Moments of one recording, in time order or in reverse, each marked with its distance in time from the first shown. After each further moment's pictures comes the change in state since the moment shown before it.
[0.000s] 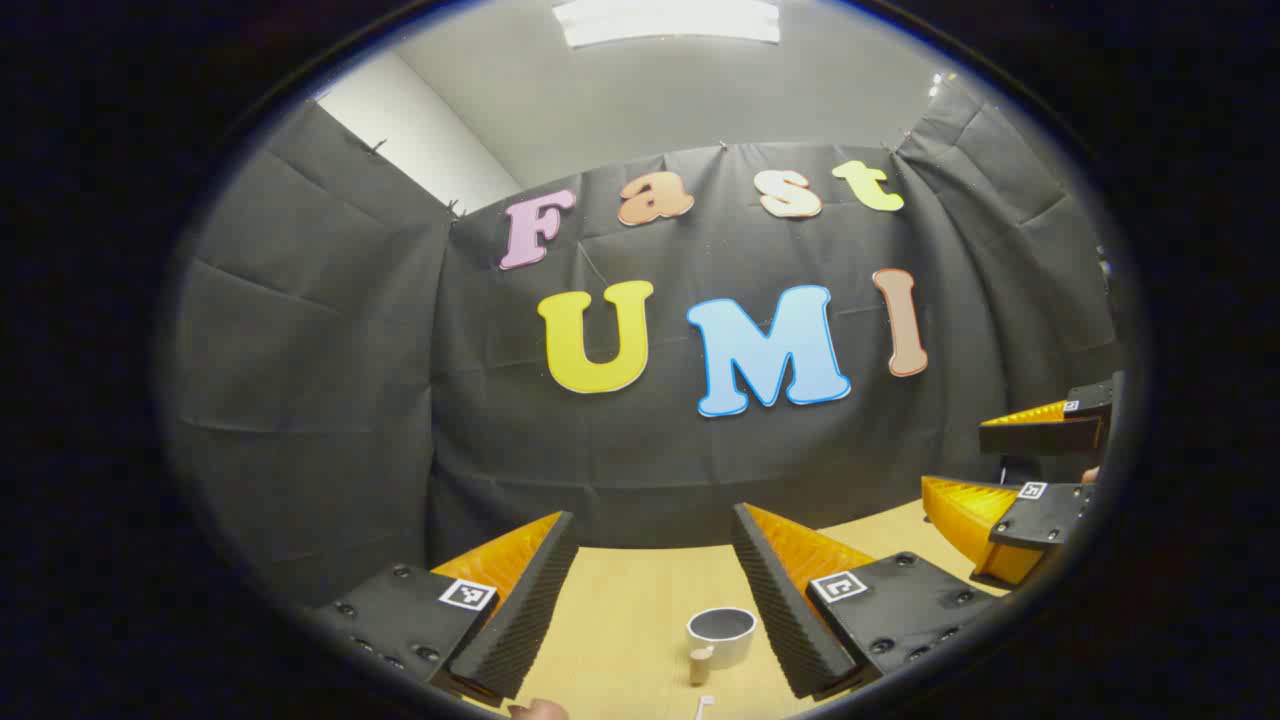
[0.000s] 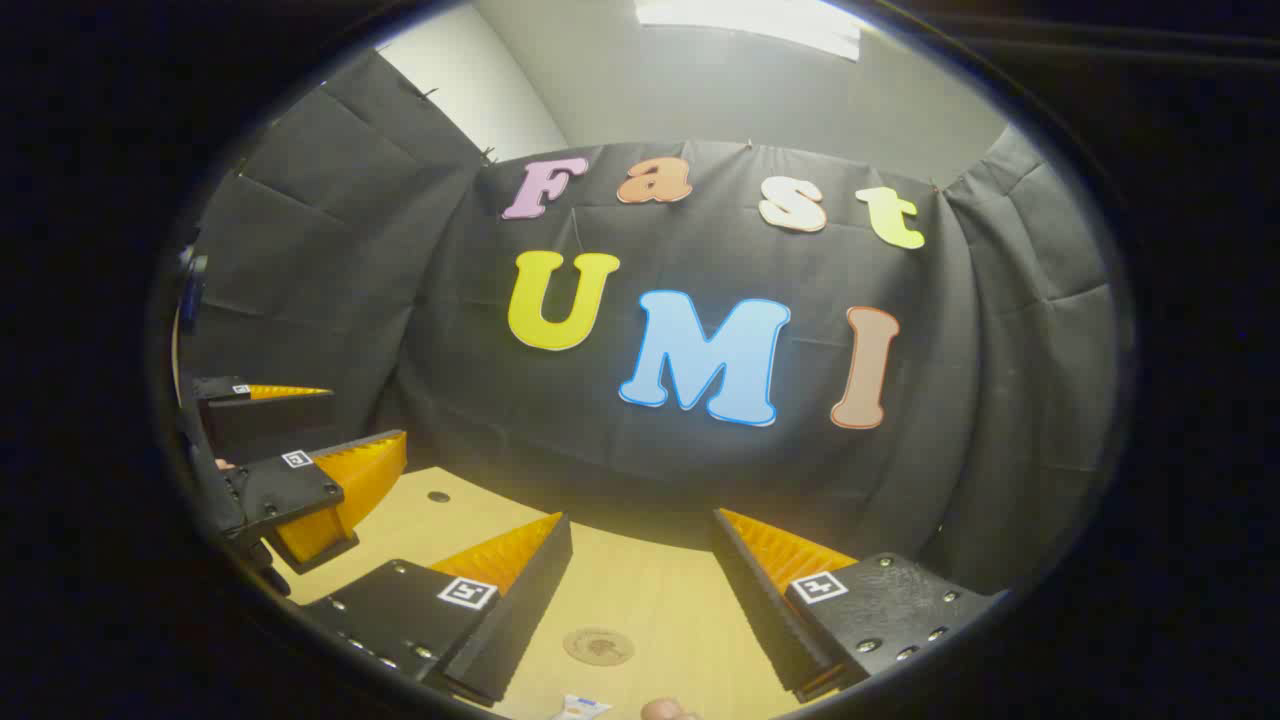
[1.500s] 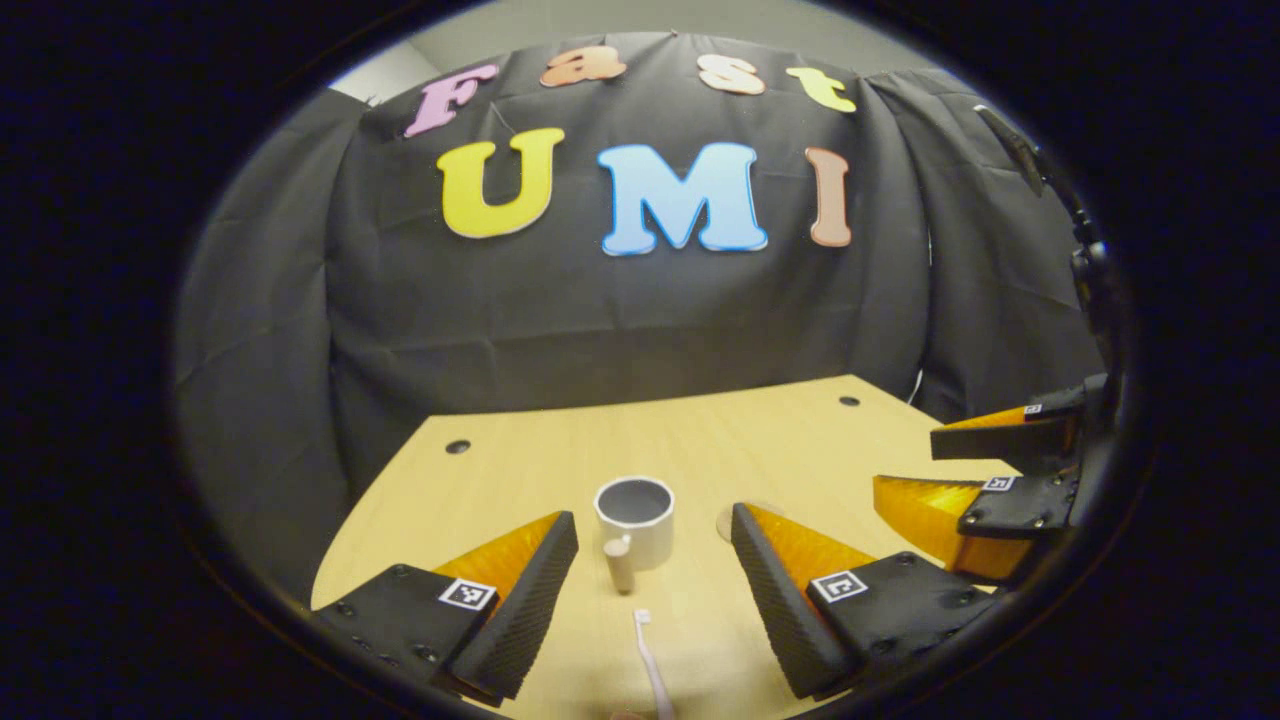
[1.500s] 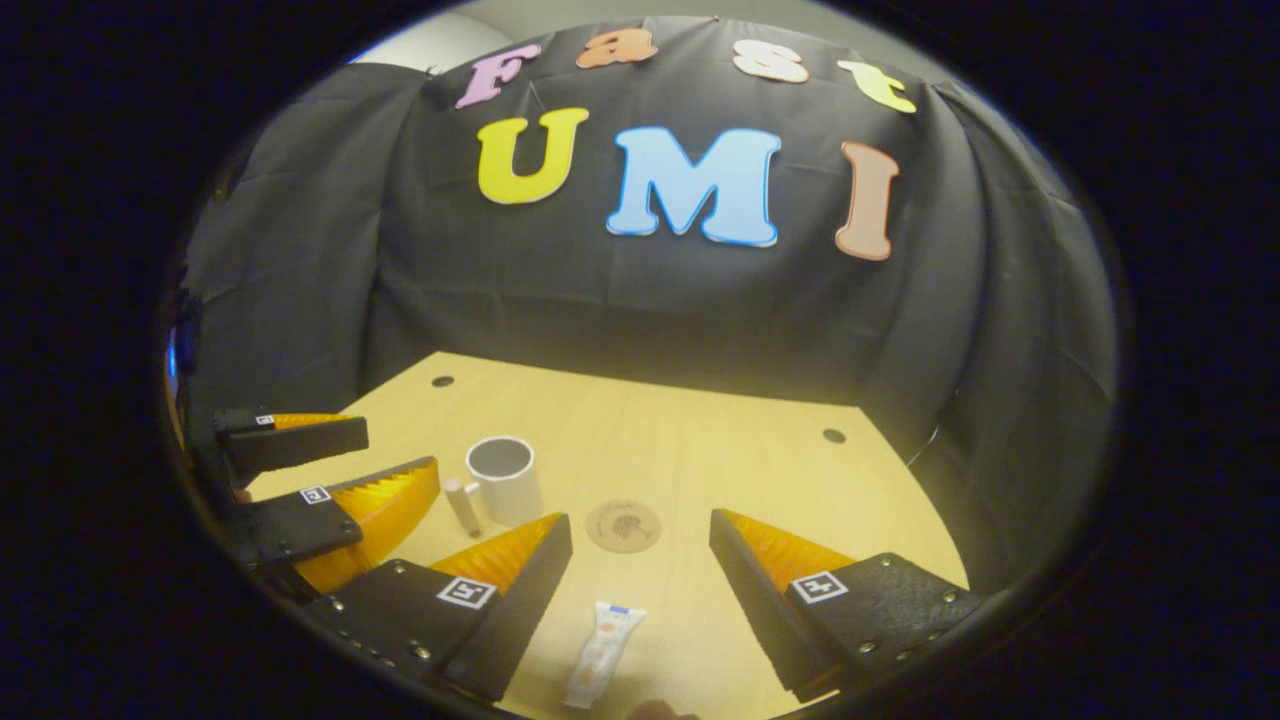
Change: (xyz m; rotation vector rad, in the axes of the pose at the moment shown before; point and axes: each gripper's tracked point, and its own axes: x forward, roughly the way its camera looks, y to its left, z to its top) left arm -0.015 -0.060 -0.158 -0.038 0.517 -0.279; right arm -0.028 0.020 -0.136 0.149 0.561 0.020
